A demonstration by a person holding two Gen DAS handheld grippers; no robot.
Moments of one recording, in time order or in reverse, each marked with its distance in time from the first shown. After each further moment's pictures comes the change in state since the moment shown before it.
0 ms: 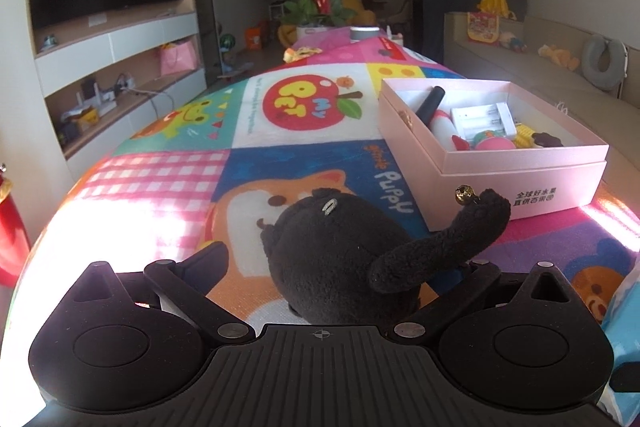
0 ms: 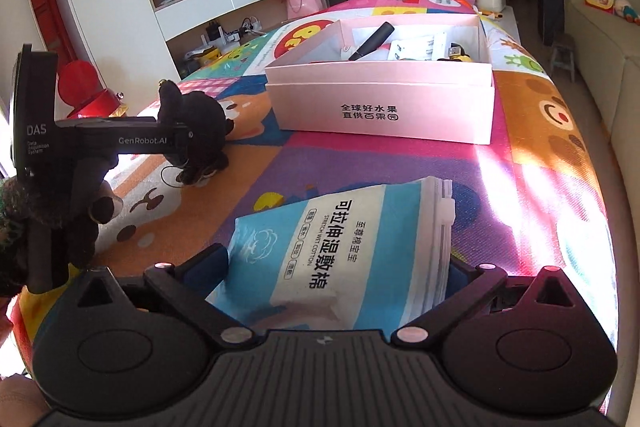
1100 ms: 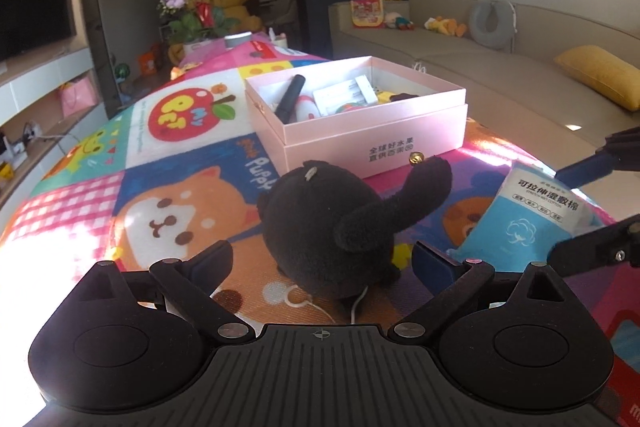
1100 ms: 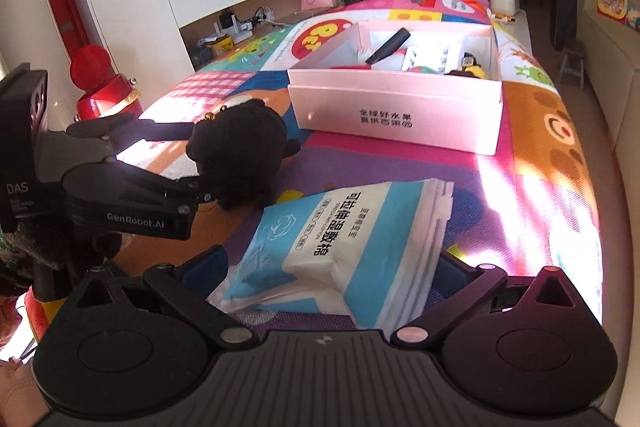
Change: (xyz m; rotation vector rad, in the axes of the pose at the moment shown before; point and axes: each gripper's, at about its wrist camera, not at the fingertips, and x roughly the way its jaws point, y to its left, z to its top) left arm -0.038 -0.040 -0.025 0.213 -0.013 -0.289; right arm -0.028 0.005 0.008 -0.035 0.008 0.010
